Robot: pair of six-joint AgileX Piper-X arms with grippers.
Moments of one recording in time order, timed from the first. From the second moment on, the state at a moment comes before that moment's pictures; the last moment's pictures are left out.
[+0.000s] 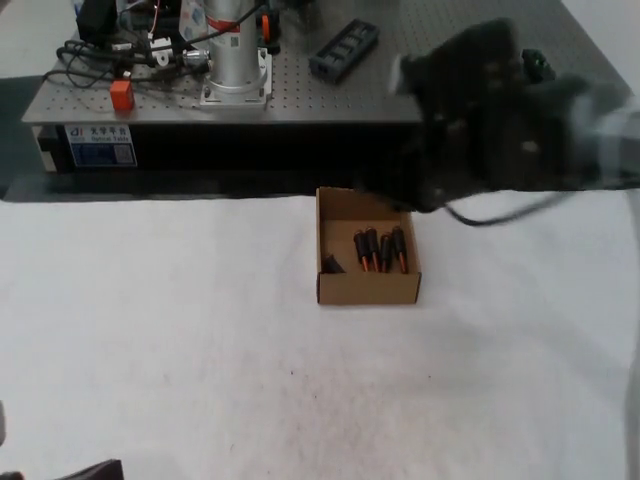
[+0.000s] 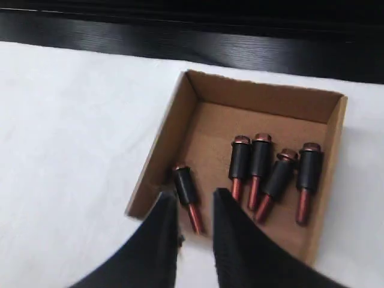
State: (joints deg) left arm -30.4 13.7 -14.4 39.1 -3.3 -28.0; right arm 14.5 95.3 -66.0 17.5 -3.1 7.4
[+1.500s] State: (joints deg) left arm -30.4 13.4 -9.8 35.7 -7.6 -28.1; right arm 14.4 35.2 0.6 5.8 -2.3 7.4
